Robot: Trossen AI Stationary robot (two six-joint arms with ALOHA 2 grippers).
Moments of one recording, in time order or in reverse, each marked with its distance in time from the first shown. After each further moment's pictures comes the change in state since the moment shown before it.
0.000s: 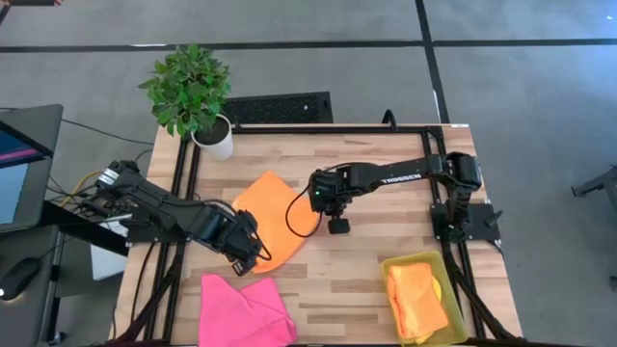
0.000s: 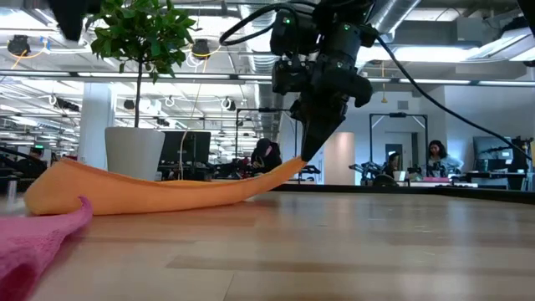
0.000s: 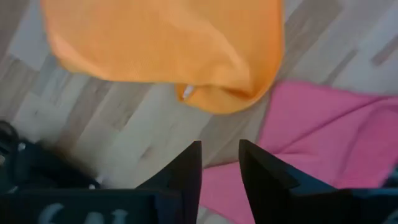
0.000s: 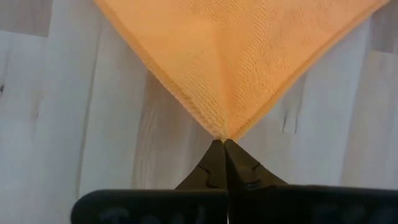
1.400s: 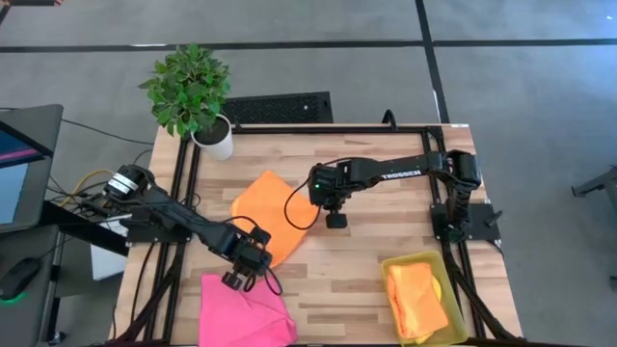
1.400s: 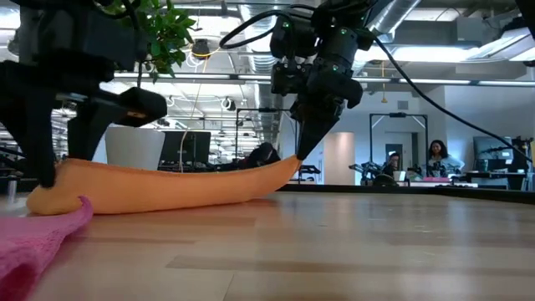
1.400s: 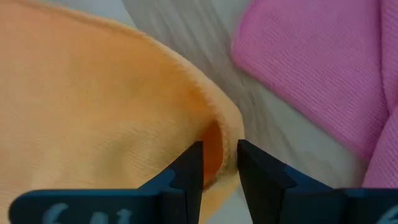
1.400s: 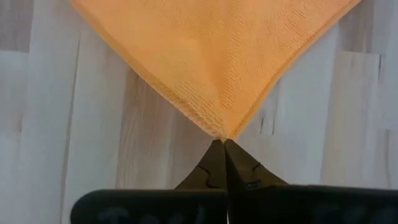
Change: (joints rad) left arm 0.007 0.094 -0.513 0.766 0.083 1.176; right arm -0.039 -0.002 0.003 0.023 -0.004 0.011
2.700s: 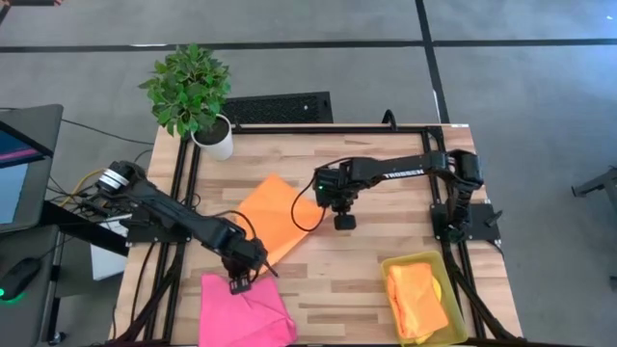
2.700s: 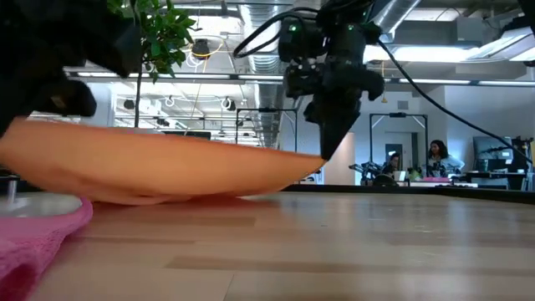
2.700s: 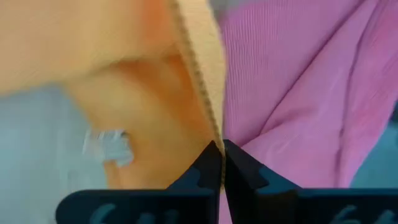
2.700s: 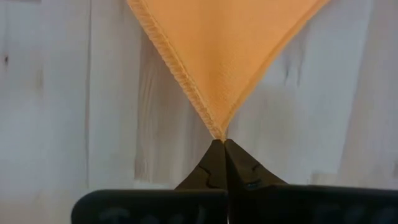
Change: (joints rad) left arm -0.008 -0.086 0.026 -0.126 0.267 -0.853; right arm -0.013 -0.018 0.000 -0.163 -0.012 0.012
